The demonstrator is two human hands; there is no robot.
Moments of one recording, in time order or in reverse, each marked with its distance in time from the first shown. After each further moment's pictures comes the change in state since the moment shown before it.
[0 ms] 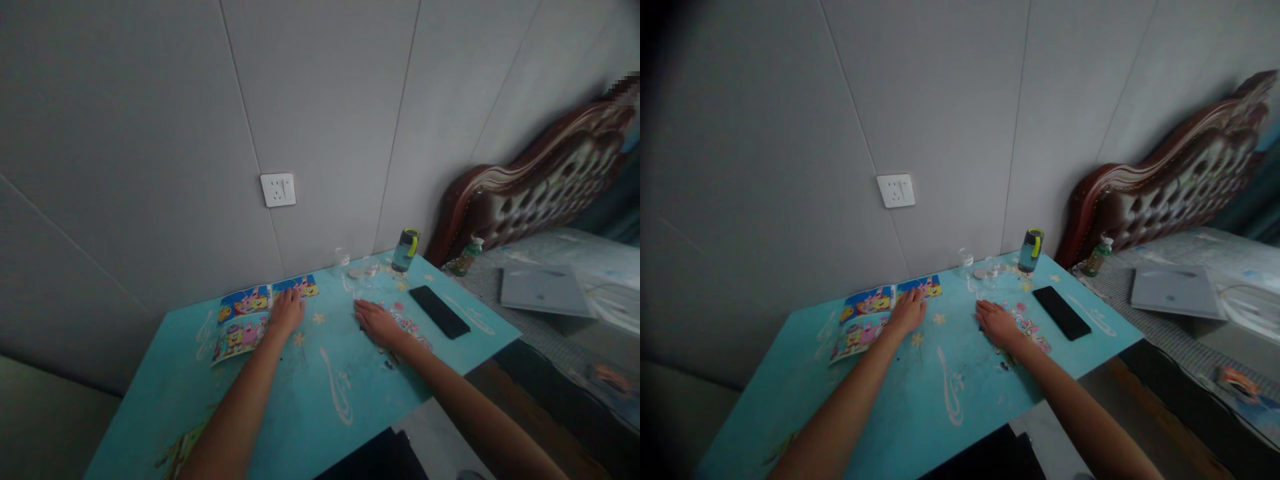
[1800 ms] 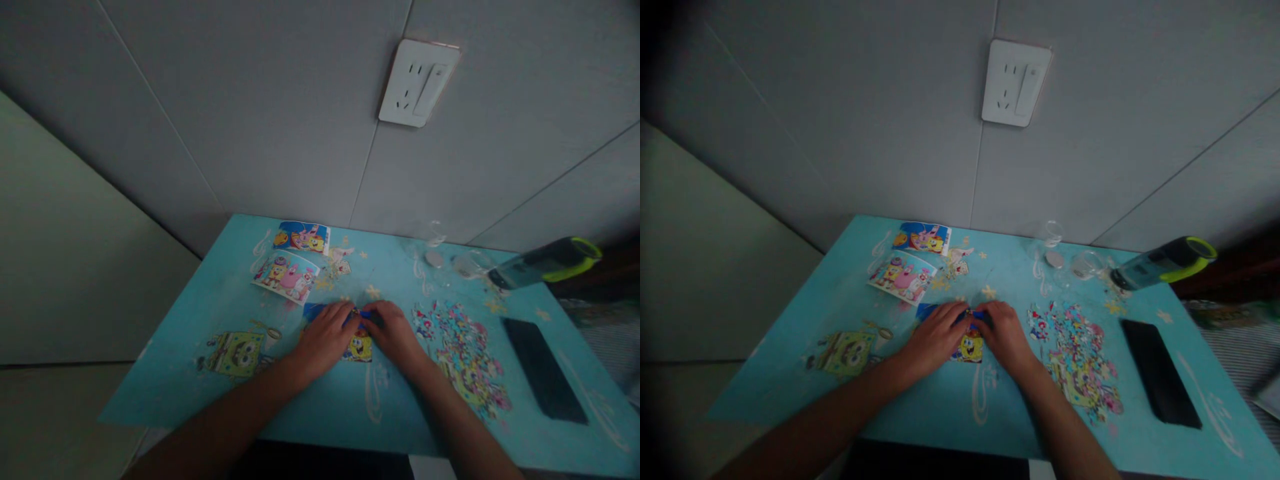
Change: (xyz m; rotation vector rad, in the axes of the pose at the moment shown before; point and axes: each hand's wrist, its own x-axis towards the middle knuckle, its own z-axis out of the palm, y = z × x) left_hand -0.155 0.048 -0.060 -0.306 -0.023 0.172; right_hand 0.027 -0.096 0.023 0.428 -0.123 -0.160
